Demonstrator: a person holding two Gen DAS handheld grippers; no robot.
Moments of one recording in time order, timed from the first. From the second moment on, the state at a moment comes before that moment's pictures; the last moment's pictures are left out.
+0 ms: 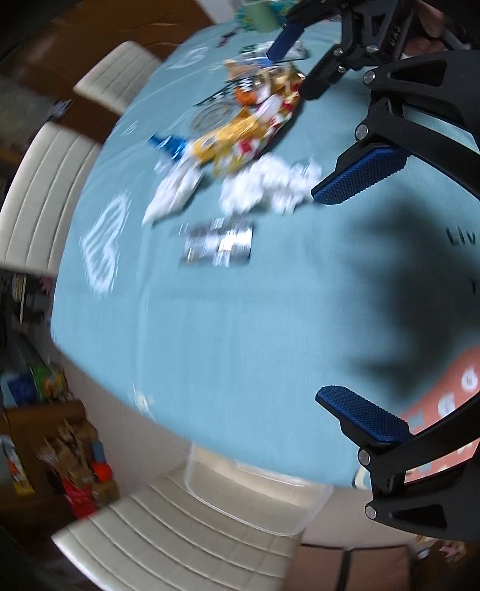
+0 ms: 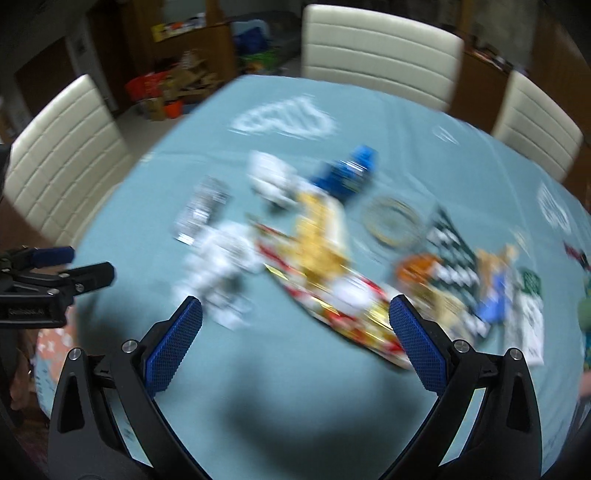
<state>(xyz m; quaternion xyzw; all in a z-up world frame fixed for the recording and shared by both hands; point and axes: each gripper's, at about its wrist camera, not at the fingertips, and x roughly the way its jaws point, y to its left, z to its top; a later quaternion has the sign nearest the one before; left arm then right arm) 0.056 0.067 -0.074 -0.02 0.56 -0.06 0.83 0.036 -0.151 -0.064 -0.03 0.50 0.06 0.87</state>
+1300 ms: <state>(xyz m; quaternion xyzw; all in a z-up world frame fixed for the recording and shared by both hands) 0.086 -0.022 -0.122 0.08 0.56 -0.09 0.82 0.024 -0.188 -0.107 -0.12 0.49 0.09 0.86</state>
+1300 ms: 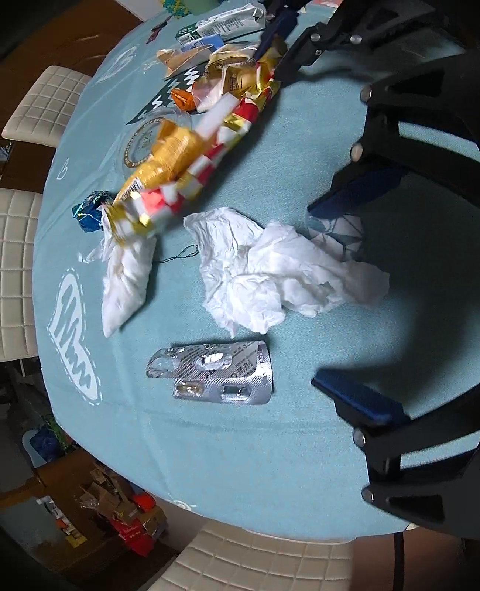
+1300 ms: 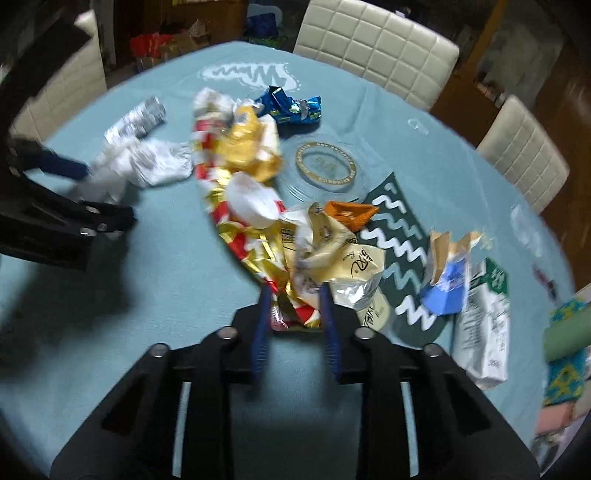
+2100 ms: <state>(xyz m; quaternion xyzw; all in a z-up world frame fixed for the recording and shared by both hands) 0.044 -0.012 -0.105 0.05 0.55 -0.10 0.83 -0.005 -0.221 -0.058 0.01 0.45 0.08 0.89</state>
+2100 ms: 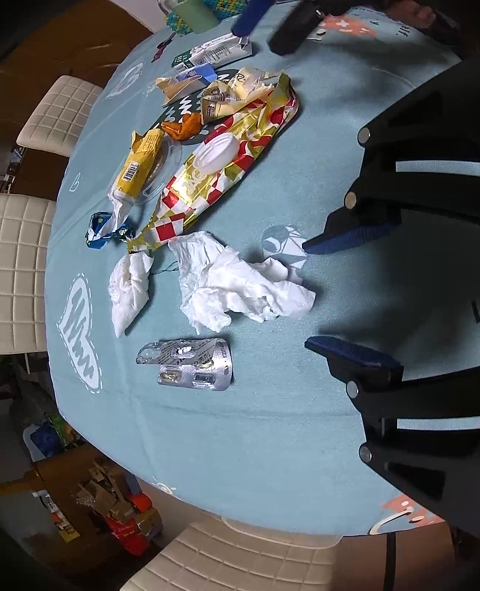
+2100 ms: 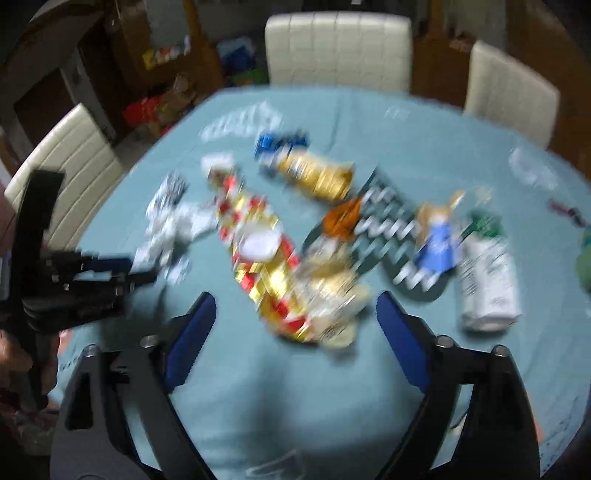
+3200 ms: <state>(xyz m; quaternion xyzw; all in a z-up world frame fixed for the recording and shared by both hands) 0.081 -0.024 -0.101 0.00 0.56 -0.14 0.82 0.035 -0.250 -0.096 0.07 0.51 0.05 0.86</state>
